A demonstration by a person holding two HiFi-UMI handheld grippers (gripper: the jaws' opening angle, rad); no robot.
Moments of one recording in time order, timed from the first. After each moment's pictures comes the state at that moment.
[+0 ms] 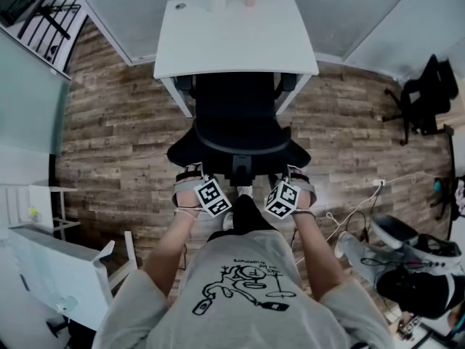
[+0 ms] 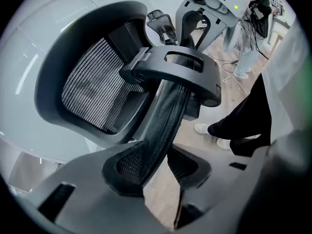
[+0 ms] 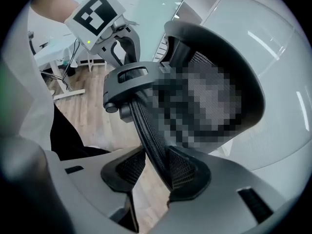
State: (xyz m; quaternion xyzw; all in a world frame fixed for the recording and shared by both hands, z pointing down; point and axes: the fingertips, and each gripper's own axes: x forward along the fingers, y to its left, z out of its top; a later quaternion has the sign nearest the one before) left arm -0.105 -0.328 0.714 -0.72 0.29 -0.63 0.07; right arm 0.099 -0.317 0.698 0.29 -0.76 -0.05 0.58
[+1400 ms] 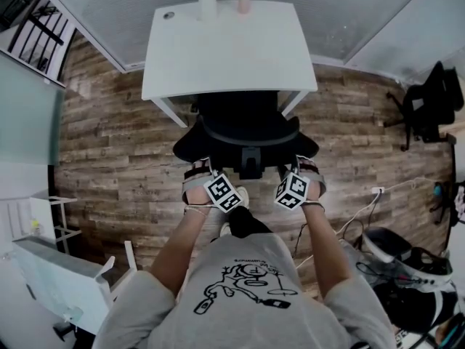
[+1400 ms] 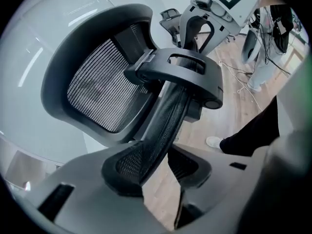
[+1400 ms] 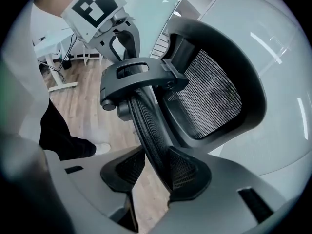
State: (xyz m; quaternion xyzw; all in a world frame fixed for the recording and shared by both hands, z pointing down) left arm -0.037 -0.461 0.701 -0.72 0.33 -0.61 0.05; right arm 0.168 -0.461 0.688 0.29 -0.75 -0.07 0.59
